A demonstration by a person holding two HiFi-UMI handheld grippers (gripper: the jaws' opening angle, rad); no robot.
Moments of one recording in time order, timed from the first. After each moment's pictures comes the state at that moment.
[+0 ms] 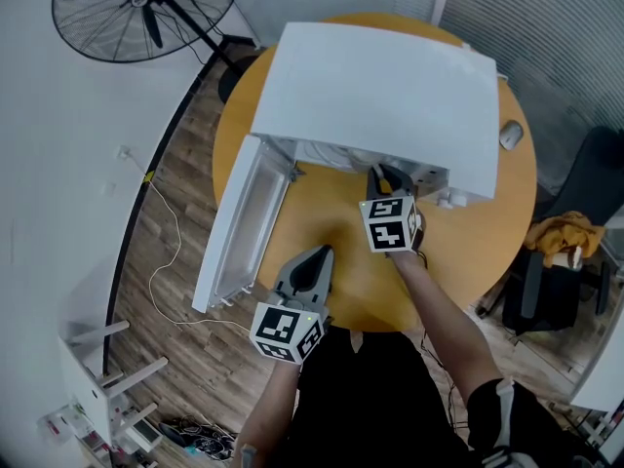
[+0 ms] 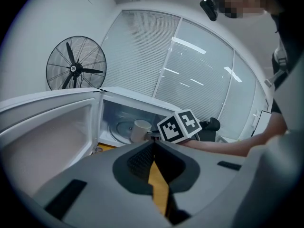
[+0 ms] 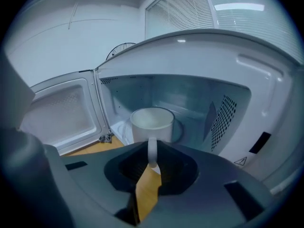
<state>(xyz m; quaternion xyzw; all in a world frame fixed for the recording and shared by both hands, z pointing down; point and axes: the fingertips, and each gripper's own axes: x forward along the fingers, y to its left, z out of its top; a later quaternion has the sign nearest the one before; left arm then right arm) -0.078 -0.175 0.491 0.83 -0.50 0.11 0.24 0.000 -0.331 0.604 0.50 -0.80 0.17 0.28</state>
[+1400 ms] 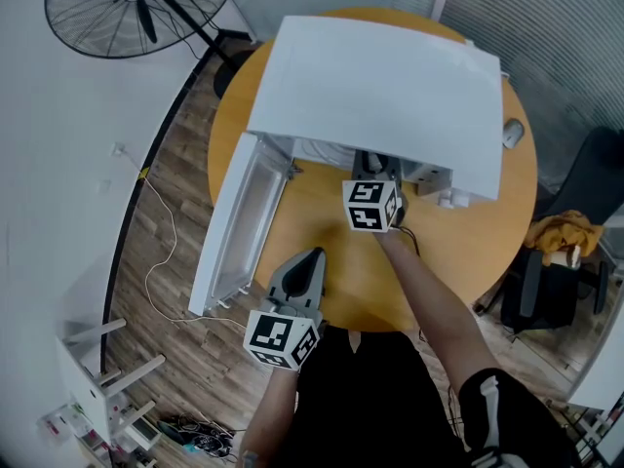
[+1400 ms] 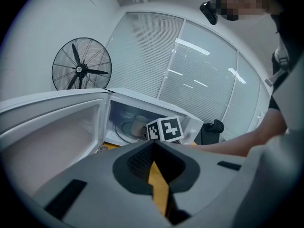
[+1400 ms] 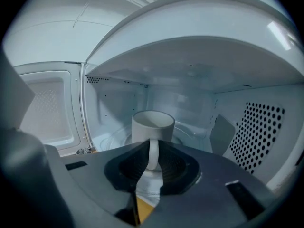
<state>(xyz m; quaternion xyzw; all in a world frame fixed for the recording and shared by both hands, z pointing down) -0.093 -0.173 0.493 0.81 -0.52 0.11 0.24 -0.021 -0.388 0.611 0.56 -0.79 0.09 0.22</state>
